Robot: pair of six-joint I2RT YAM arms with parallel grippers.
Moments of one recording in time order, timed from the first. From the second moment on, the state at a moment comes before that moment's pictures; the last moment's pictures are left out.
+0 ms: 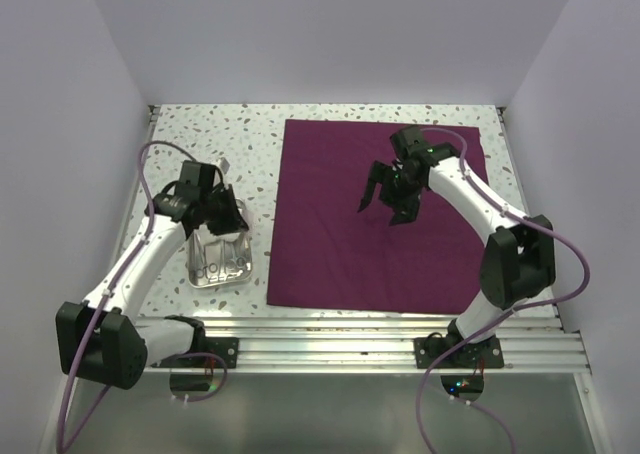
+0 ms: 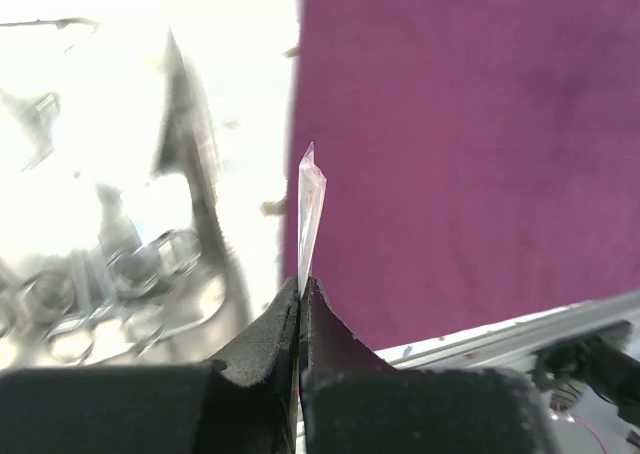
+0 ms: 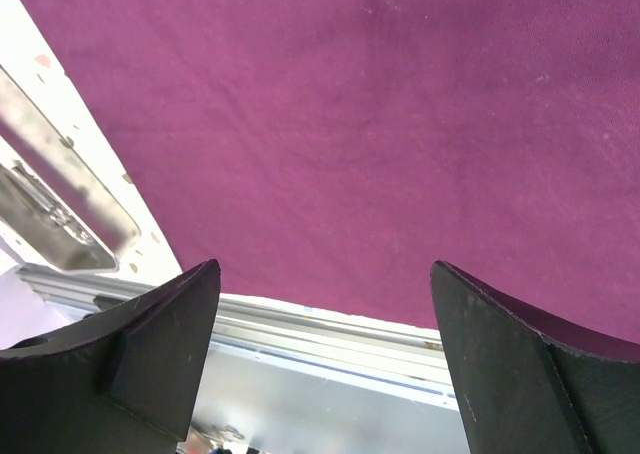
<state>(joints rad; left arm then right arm) -0.22 1.21 0.97 -0.70 0.25 -0.49 0.37 1.66 1.40 -0.96 -0.20 0.71</state>
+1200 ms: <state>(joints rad) -0.01 1.22 0.84 -0.87 0.17 -0.46 0.66 1.98 1.68 -0.88 -0.28 0.63</state>
